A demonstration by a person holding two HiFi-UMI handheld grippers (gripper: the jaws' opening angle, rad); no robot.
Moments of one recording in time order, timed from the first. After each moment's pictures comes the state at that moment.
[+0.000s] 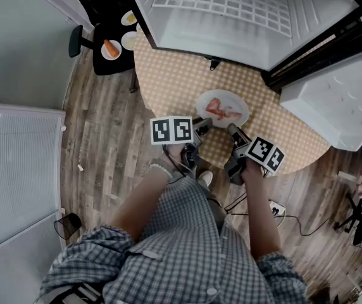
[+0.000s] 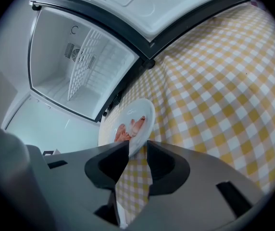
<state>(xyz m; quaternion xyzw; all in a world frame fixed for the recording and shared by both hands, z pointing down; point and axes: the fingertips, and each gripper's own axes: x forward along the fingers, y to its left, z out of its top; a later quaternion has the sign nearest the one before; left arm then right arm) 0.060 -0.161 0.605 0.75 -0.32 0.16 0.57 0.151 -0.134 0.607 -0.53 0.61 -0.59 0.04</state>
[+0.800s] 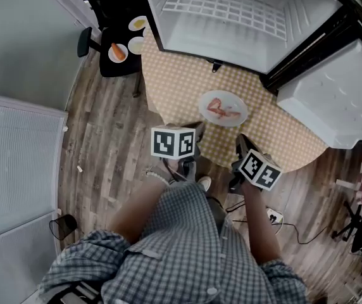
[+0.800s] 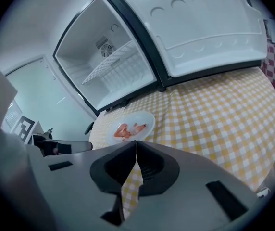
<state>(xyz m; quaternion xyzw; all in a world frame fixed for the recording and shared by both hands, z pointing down) 0.041 -0.132 0.561 0.80 -0.35 0.21 0.44 0.170 -0.092 0.570 -0.61 0.66 -0.44 -0.07</state>
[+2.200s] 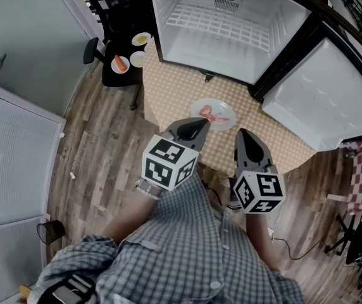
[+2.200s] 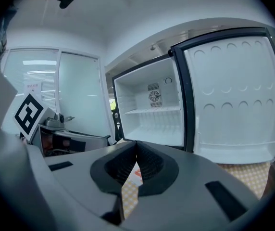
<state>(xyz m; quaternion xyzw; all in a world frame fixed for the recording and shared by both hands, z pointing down) 0.071 -0.095 0.396 0.91 -0.35 0.14 0.18 0.152 -0.070 0.381 -0.59 0.80 -0.14 -0.07</state>
